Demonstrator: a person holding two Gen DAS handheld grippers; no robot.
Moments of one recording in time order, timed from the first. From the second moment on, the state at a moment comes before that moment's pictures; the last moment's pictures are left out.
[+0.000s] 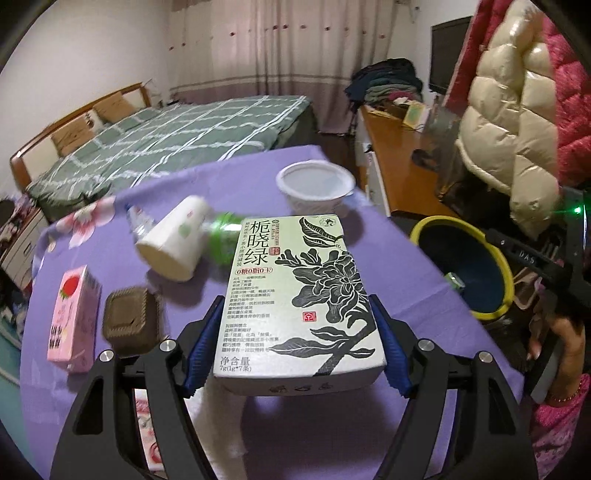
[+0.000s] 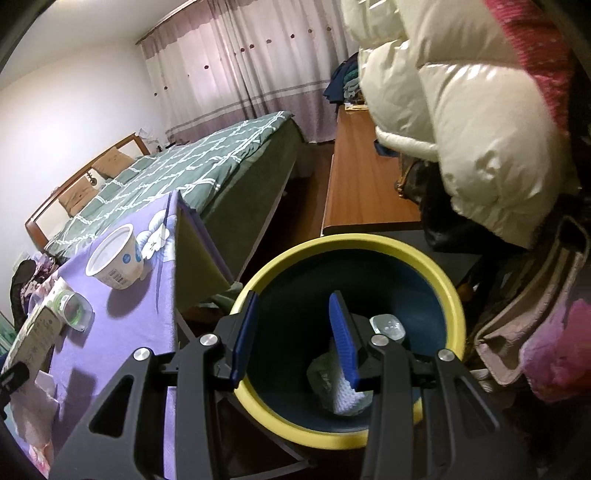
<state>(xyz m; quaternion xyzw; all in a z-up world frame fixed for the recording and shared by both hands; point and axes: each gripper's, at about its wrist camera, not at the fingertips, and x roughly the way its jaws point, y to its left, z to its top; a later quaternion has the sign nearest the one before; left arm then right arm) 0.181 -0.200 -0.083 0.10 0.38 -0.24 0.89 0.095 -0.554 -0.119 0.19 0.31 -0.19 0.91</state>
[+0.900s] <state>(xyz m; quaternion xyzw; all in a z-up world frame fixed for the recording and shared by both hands) 0.168 -0.463 -0.110 0.19 0.38 -0.38 0.82 0.026 -0.617 -0.128 0.19 0.31 -0.26 0.90</state>
